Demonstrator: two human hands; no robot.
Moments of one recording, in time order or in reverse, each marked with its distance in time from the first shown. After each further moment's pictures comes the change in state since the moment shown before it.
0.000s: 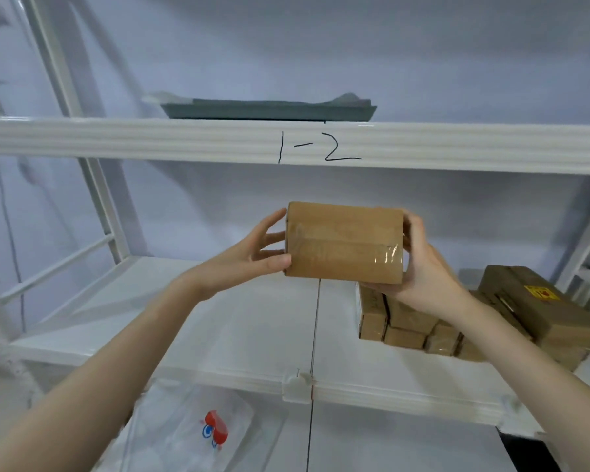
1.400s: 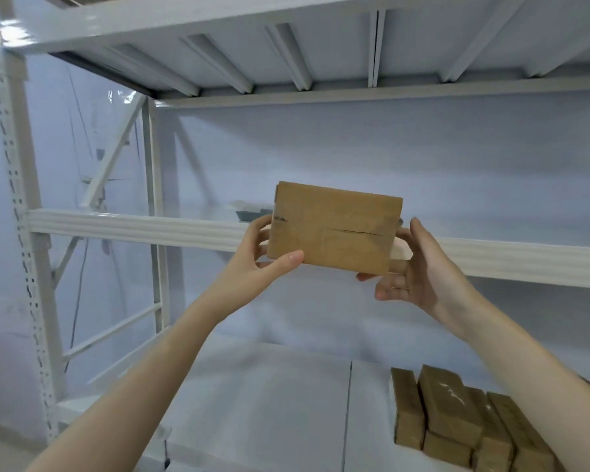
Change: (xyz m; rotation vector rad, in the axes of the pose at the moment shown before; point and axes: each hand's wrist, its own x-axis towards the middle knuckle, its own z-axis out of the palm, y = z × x) left_hand -0.041 0.099 -0.040 0.023 0.560 0.265; right_hand 0.063 -0.124 -0.043 0.865 -0.157 0.213
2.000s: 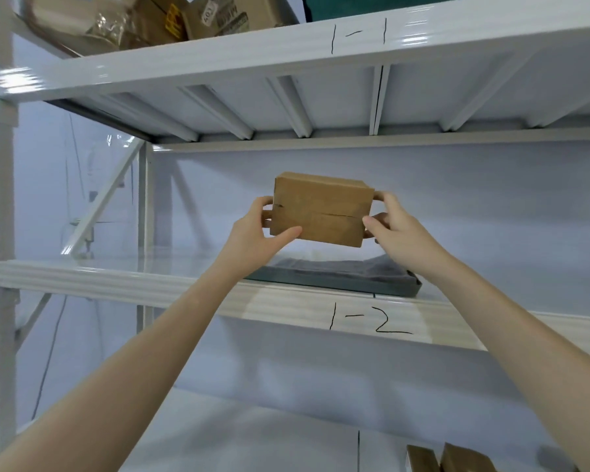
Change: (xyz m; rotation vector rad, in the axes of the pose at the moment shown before) left_hand 0.142 0.009 -0.031 0.345 0.219 0.135; right_hand 0.132 -0.059 -0.005 -0.776 0.237 -0.351
